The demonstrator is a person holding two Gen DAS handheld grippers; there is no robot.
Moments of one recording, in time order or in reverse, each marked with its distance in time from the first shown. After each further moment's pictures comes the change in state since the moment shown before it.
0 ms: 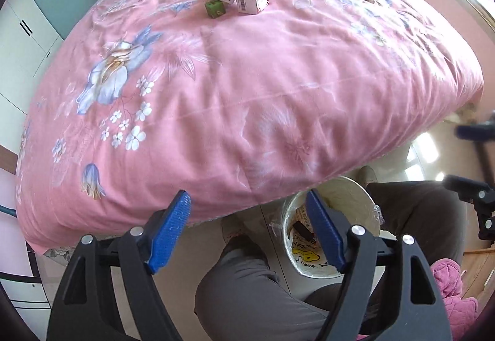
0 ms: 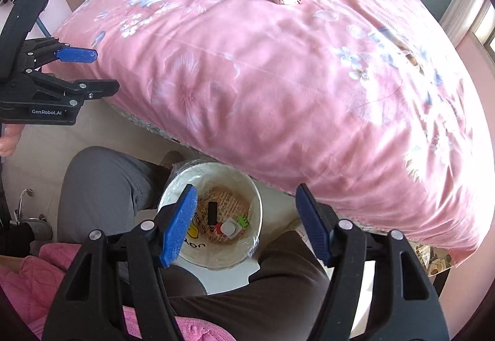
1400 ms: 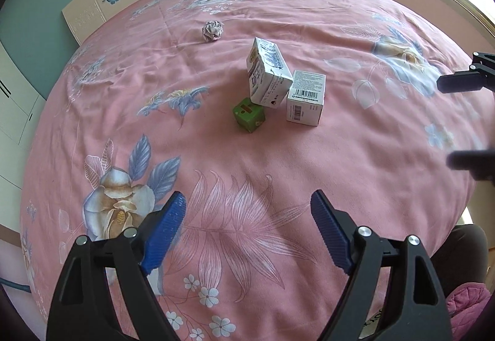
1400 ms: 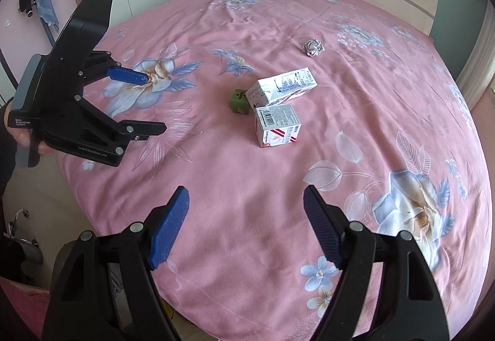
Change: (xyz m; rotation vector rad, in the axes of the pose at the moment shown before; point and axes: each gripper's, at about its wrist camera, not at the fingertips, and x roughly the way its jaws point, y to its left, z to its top) left arm 0.084 0.085 0.198 0.175 -0.140 -0.042; right arm 0.048 -0.065 0.231 -0.103 -0.182 0.062
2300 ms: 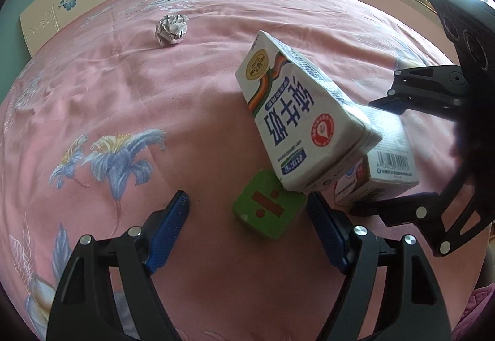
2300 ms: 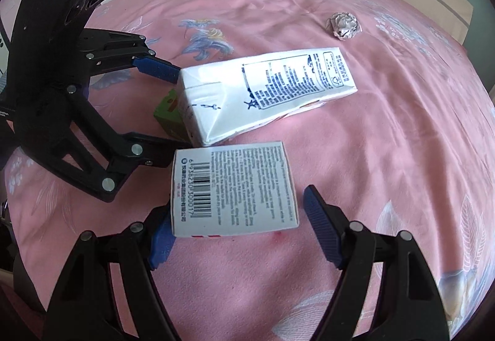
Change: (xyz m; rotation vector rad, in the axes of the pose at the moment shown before) left arm 0.141 0.030 0.067 0.045 -0.083 -0.233; right arm 0.177 -0.053 0.063 -0.086 0.047 0.089
